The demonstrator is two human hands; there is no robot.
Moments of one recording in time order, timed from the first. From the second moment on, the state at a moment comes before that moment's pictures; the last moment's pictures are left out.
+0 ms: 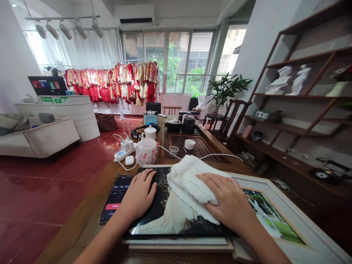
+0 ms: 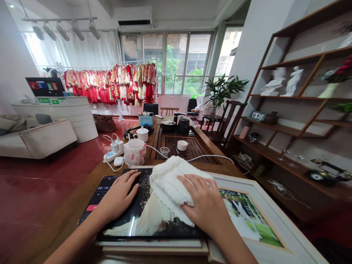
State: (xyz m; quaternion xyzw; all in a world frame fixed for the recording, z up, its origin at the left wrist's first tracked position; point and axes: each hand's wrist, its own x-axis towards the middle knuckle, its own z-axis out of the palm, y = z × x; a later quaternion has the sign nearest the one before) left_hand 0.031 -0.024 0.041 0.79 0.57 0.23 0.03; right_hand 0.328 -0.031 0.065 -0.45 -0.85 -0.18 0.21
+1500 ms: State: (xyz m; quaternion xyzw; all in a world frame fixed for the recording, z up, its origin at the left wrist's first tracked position) left_hand 0.034 -0.021 0.045 0.79 0.57 0.22 0.04; right_hand 0.313 -0.047 0.072 -0.31 -0.93 -0.10 0.15
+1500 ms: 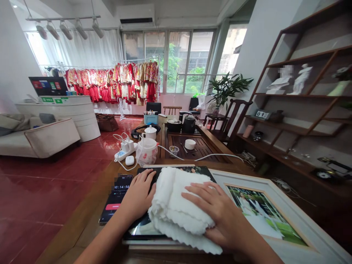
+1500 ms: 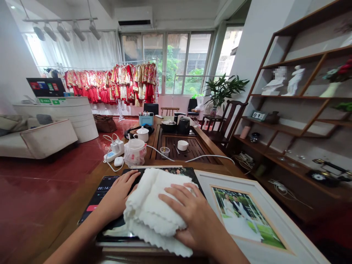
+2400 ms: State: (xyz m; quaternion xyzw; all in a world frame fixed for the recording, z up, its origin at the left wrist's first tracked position) left_hand 0.035 -0.024 0.049 0.79 0.58 0.21 0.04; right_hand 0.312 -0.048 0.073 -0.31 -0.94 -0.09 0.14
